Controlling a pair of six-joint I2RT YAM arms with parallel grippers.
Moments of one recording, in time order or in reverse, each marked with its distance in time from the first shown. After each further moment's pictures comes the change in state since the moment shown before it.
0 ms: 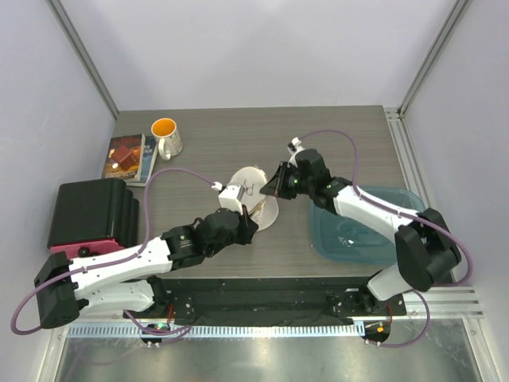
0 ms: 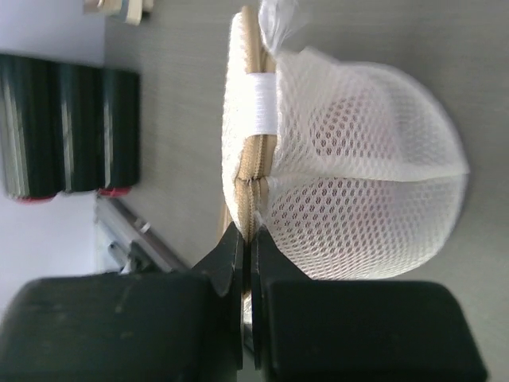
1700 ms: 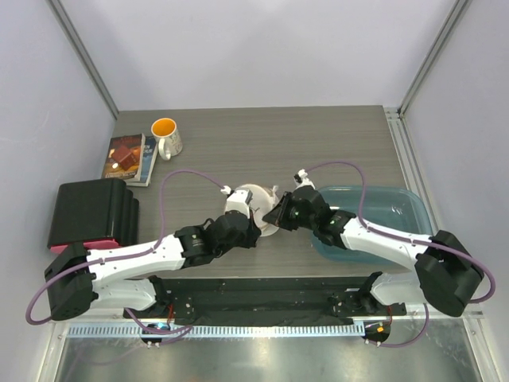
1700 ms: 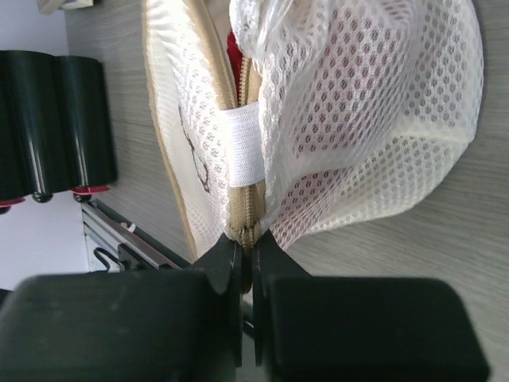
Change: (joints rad) left arm -0.018 0.101 -0.017 0.011 0.020 -0.013; right arm 0.182 -0.174 -0.260 0.056 0.291 0.195
